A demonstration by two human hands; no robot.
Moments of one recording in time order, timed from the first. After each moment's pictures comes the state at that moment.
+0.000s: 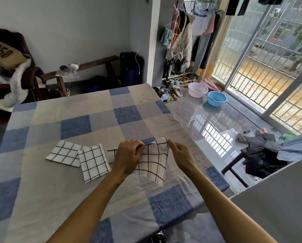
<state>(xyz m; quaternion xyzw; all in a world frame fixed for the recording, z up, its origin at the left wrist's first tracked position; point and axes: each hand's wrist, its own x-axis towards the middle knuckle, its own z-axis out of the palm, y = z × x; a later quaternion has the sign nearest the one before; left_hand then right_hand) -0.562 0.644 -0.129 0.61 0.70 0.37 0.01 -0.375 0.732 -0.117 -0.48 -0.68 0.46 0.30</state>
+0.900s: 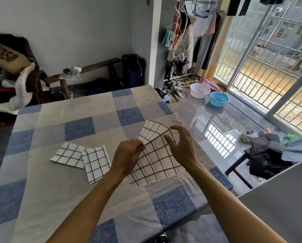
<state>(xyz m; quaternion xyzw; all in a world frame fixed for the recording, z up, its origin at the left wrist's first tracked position) -0.574 0.636 -0.116 0.65 0.67 0.35 -0.01 -0.389 0.742 -0.100 -0.41 -0.80 0.22 0.39</state>
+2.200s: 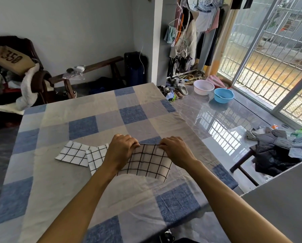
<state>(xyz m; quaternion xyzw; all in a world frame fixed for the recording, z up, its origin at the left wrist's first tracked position) -0.603 0.632 -0.108 0.69 0.67 0.25 -0.09 -0.396 0.743 -0.112 -0.33 -0.92 0.13 0.14</state>
